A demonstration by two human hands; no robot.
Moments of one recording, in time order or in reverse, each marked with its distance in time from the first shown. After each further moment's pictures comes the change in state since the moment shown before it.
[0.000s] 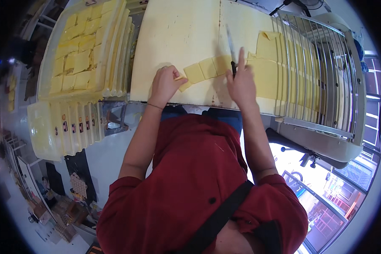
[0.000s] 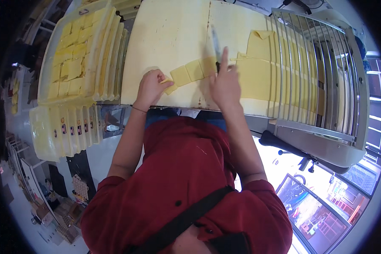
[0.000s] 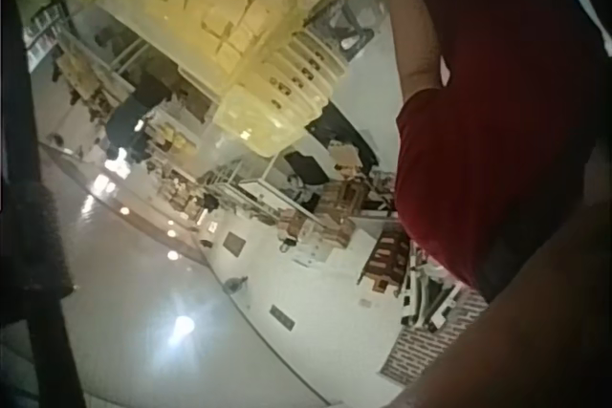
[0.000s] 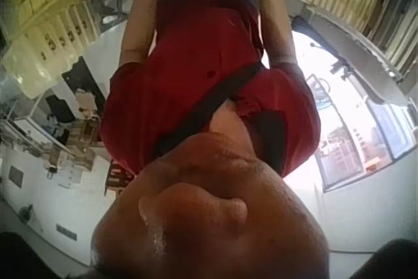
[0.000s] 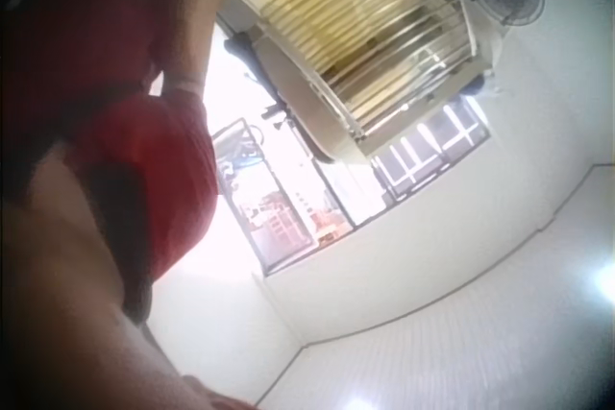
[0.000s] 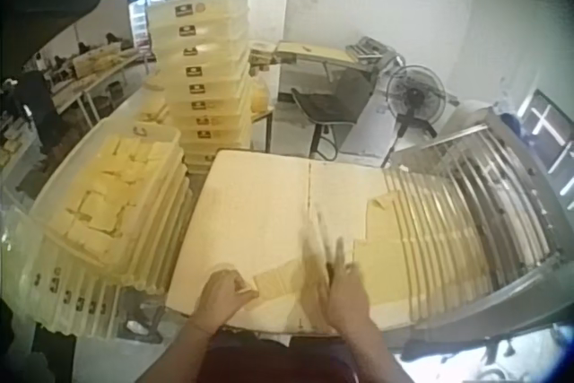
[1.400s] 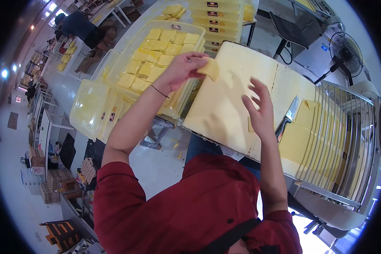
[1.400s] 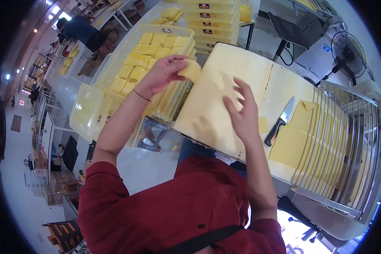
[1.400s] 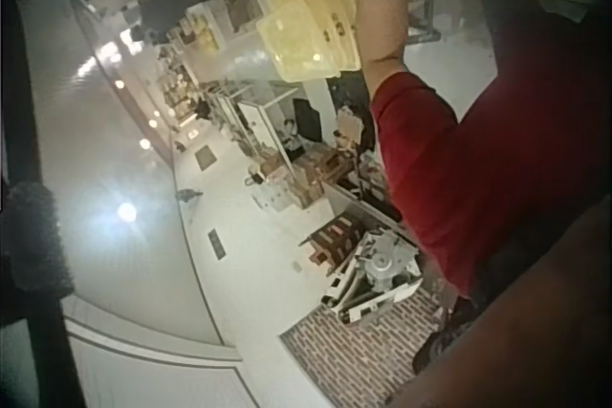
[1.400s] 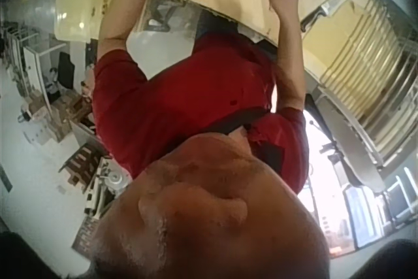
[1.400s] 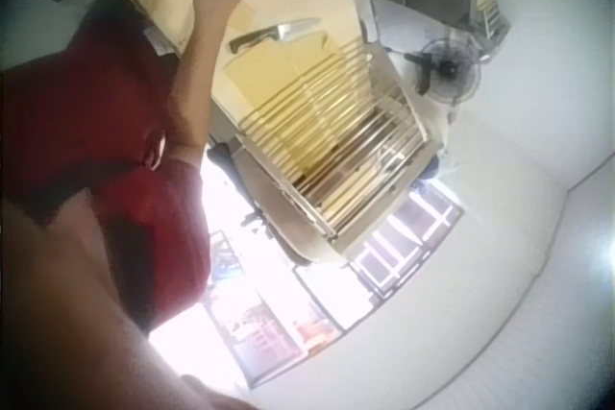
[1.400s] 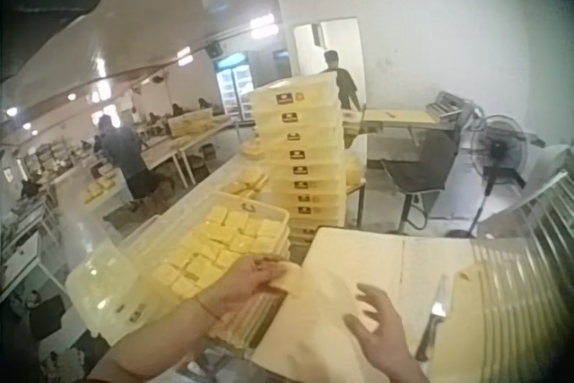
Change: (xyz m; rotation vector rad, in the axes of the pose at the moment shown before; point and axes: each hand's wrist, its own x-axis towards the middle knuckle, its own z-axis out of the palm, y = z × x) left_hand 0.035 0.001 -0.220 -1.125 -0.008 -0.144; right_hand 0.025 -0.119 -0.024 0.944 0.015 -0.568
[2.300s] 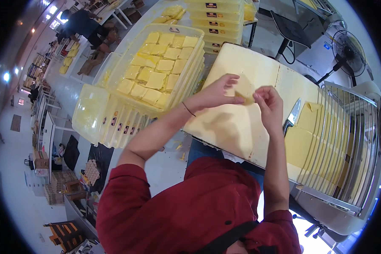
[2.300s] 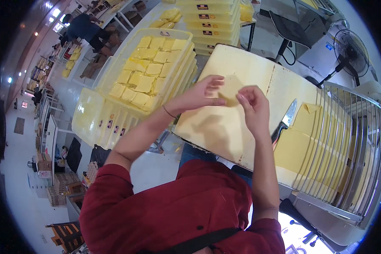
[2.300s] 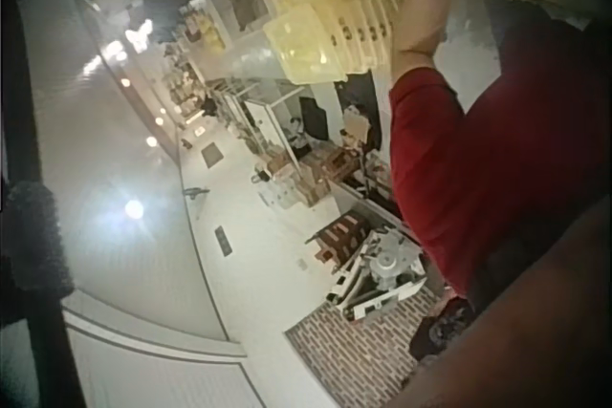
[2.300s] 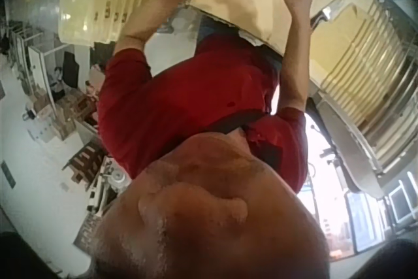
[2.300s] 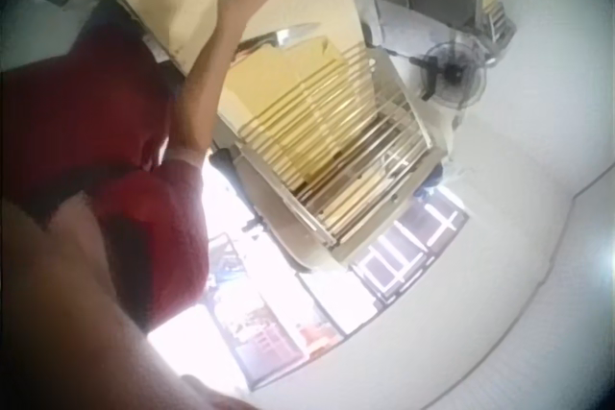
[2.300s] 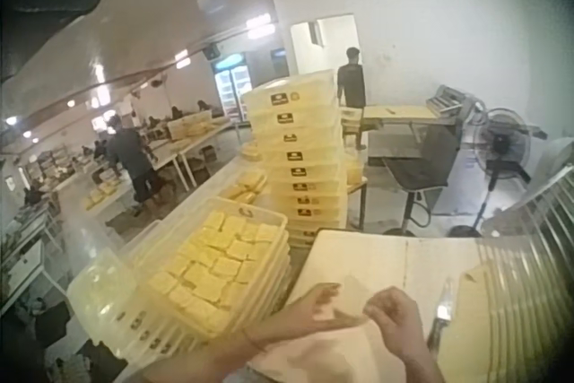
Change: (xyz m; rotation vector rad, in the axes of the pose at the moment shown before) left_hand 0.015 -0.047 0.075 0.750 -0.068 0.413; right_hand 0.026 0.048 -0.036 -0.146 -0.060 0.056
